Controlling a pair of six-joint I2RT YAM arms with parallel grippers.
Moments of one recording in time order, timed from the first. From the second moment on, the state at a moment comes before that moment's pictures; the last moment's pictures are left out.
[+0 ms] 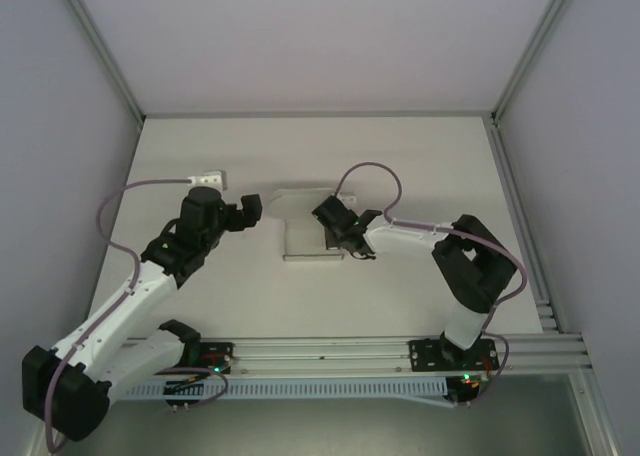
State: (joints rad) left arm -0.51 0.94 0.72 -0.32 -0.24 -0.42; right arm 0.86 1.74 1.03 -0.41 0.35 0.72
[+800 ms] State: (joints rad) left arm -0.45 1.40 0.99 -0.28 0.30 0.15; right arm 0.52 1.35 0.96 -0.32 -0.10 0.11
